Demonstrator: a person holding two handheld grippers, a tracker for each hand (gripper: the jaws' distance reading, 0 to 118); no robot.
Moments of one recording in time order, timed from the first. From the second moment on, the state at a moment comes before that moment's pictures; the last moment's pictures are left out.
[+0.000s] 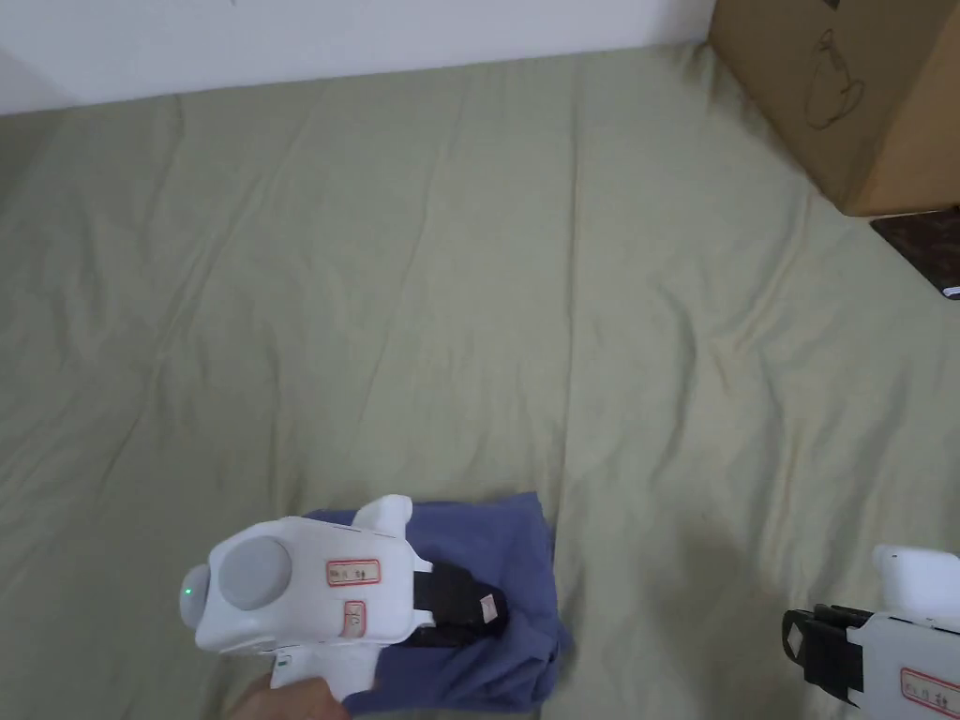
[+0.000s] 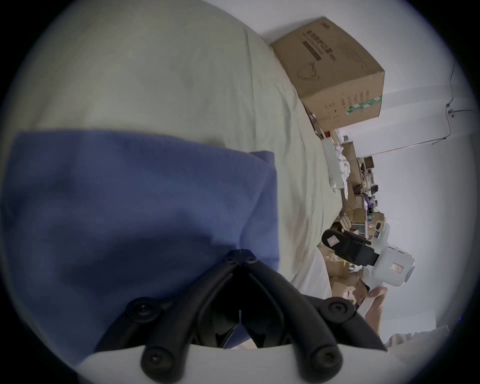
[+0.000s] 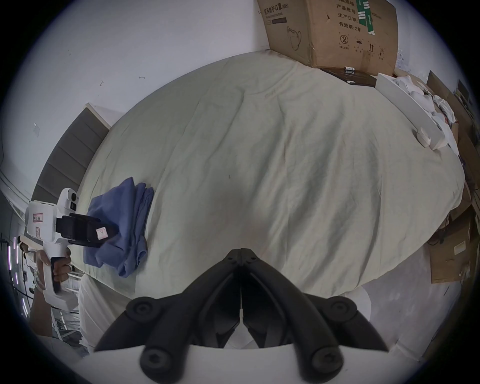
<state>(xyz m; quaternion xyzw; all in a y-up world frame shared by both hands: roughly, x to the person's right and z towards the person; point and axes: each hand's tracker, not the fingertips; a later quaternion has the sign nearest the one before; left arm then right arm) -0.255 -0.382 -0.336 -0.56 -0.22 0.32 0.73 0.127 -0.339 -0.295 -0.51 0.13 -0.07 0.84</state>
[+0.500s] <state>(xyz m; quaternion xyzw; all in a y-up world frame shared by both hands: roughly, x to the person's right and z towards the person) -0.222 -0.375 -0.318 -0.56 -0.28 0.28 0.73 0.115 -0.328 -0.301 -0.51 0.15 -0.05 0.84</state>
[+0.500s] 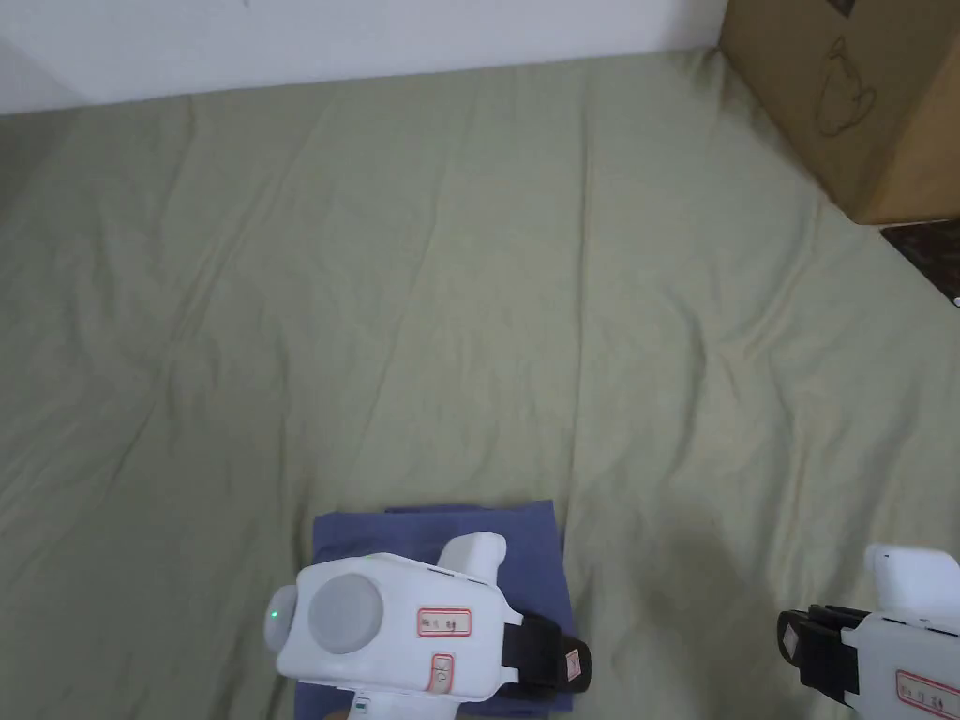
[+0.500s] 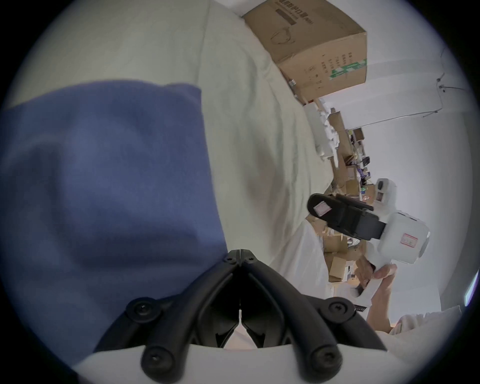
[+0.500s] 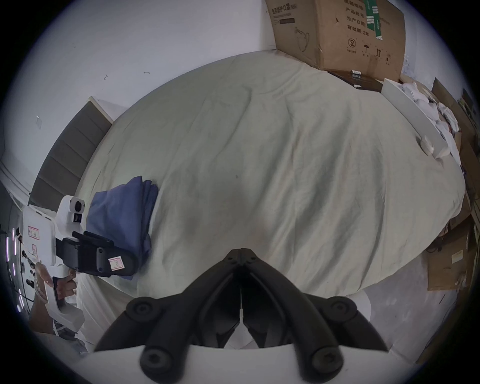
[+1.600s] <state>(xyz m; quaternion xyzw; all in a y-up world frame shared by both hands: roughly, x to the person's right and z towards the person) -0.436 -0.391 -0.251 -0.44 -0.20 0.45 0.75 -0.085 -0.367 -0.351 -0.51 0.34 0.06 0.79</state>
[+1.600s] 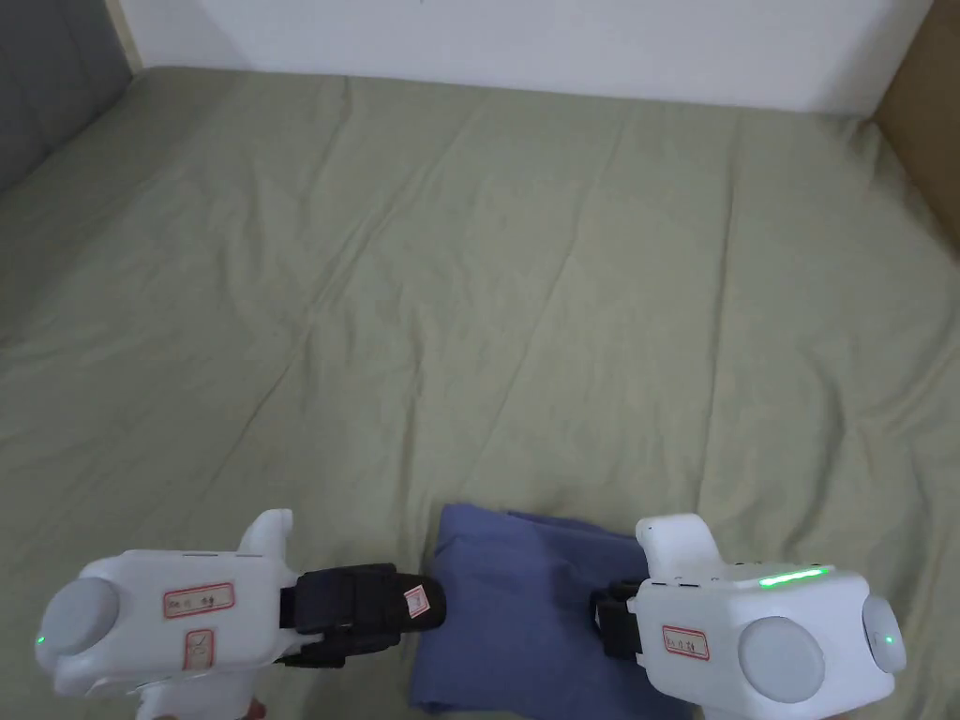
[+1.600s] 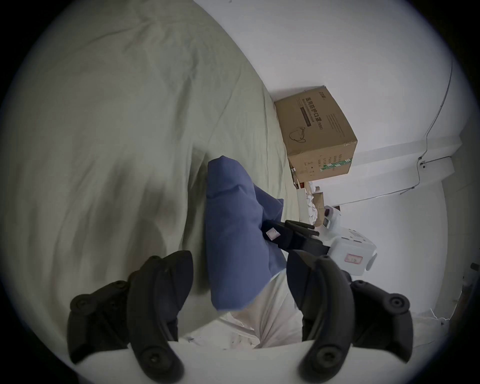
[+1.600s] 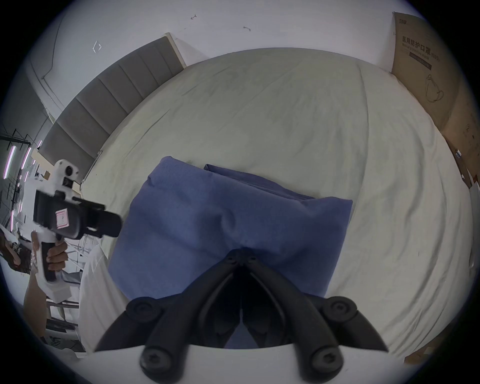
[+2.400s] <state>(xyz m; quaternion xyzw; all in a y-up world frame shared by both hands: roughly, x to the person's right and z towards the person) -0.424 -0.419 -0.317 -0.47 -0.28 0.41 0.73 -0.085 -0.348 -0.348 -0.51 0.34 0.02 0.79</state>
